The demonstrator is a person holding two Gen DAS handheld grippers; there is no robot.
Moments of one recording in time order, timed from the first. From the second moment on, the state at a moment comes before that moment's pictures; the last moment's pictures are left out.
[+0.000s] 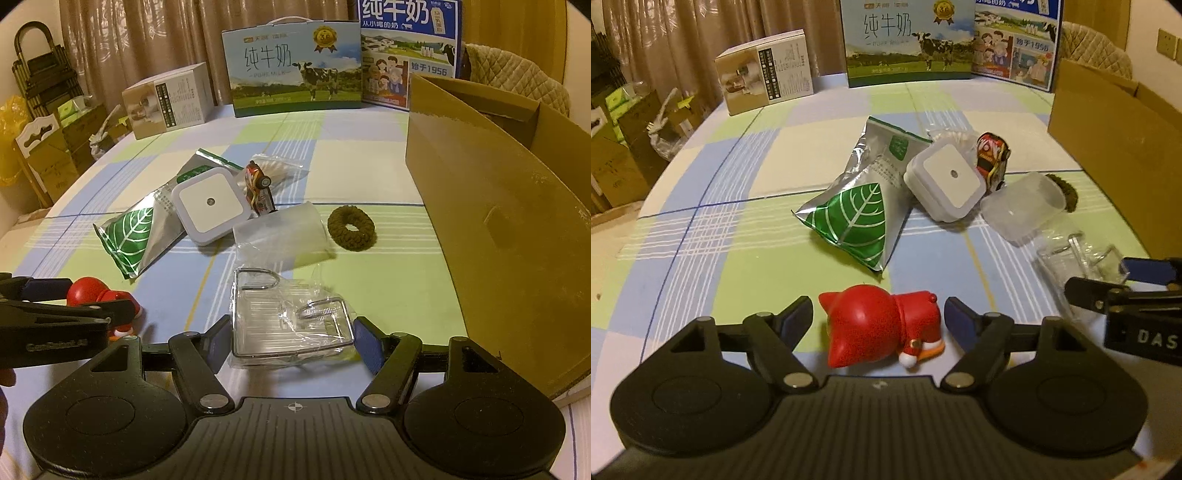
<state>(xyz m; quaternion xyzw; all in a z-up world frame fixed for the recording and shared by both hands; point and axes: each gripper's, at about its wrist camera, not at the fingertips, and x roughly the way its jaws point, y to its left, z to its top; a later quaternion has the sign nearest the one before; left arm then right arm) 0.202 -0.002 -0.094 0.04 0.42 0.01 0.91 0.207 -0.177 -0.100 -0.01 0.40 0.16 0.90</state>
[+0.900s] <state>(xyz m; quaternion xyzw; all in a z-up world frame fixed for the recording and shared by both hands) 0.159 -0.009 -0.019 0.01 0.39 -0.04 0.92 0.156 -0.192 -0.028 -0.02 0.35 0.15 0.92</state>
